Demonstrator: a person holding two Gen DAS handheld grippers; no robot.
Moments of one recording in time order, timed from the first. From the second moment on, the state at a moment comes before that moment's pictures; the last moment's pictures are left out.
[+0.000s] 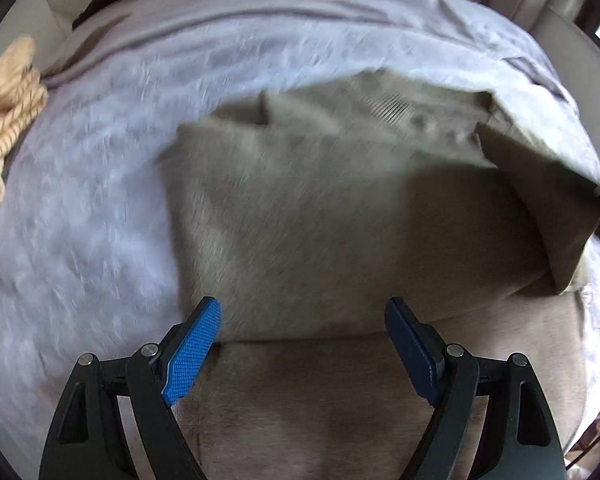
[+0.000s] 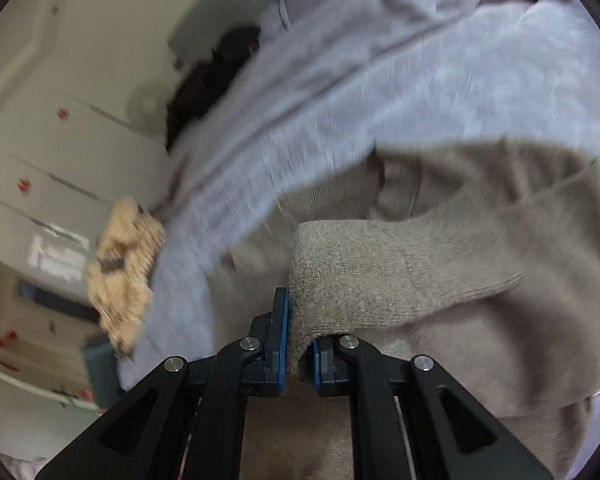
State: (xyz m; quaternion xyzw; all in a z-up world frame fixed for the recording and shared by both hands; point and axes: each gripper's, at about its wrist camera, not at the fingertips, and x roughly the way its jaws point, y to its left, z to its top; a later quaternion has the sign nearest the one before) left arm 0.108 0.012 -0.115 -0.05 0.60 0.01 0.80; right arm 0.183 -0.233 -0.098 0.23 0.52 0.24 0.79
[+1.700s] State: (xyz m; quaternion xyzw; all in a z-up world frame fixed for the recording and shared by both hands) left arm 0.107 0.062 -0.099 -0.12 0.57 0.01 0.81; right arm 0.114 -0.317 -0.119 0.32 0.57 0.08 0.75
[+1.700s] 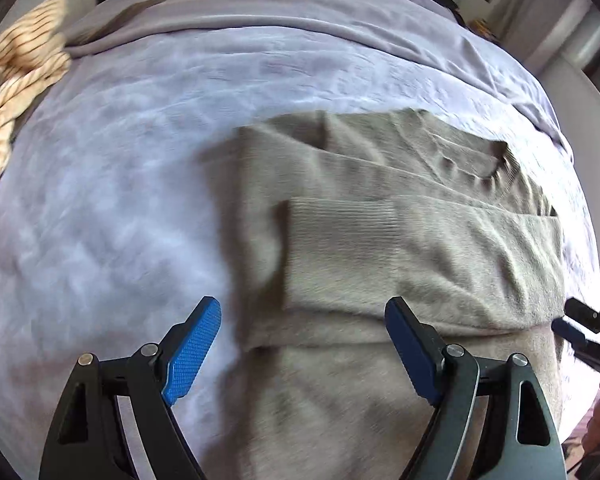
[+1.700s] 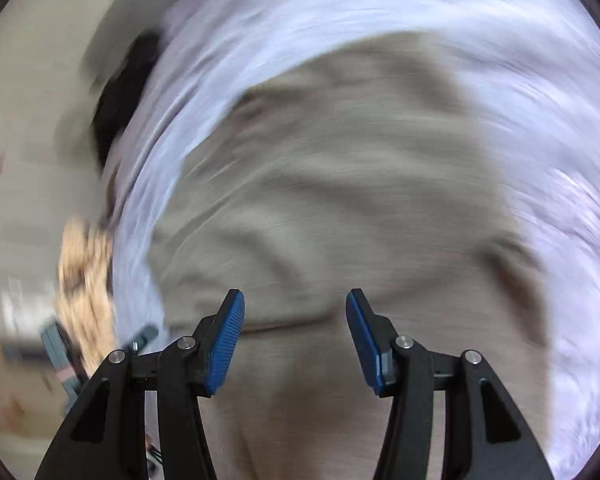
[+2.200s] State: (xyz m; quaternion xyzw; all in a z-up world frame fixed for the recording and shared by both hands) left arm 0.128 0.008 -0.133 -0.05 0.61 0.01 0.79; right arm 0.113 -0.404 -0.144 0.48 0.47 0.03 0.74
